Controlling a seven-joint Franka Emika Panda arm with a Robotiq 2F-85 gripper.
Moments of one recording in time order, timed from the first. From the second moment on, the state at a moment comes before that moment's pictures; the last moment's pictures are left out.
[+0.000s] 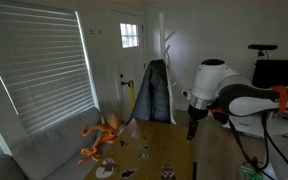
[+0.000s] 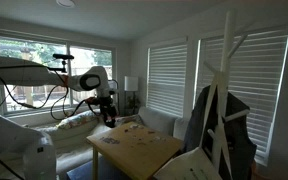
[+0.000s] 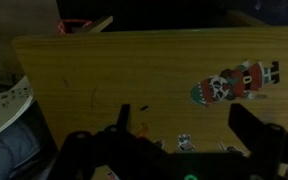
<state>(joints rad) 0.02 -0.80 0.13 -2.54 -0.05 1.92 0.04</state>
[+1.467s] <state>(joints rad) -0.21 -0.59 0.00 -2.26 -0.29 2.13 0.07</state>
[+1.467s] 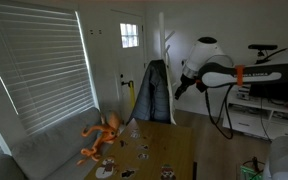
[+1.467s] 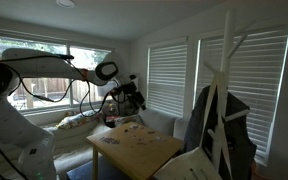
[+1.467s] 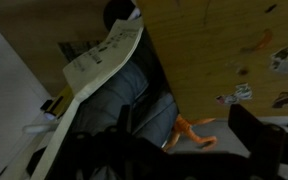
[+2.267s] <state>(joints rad) -0.24 -0.40 -0.03 -2.05 -0.34 2.20 0.09</state>
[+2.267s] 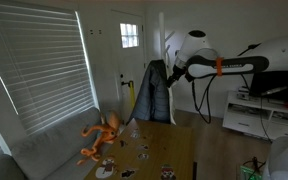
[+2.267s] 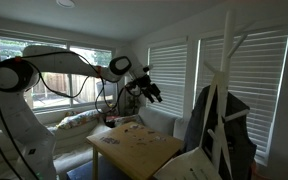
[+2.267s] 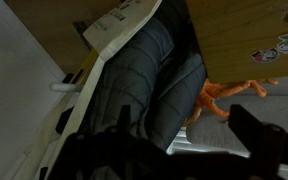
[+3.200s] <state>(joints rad) -0.32 -0.11 -0.14 -1.74 -0.54 2.42 0.27</state>
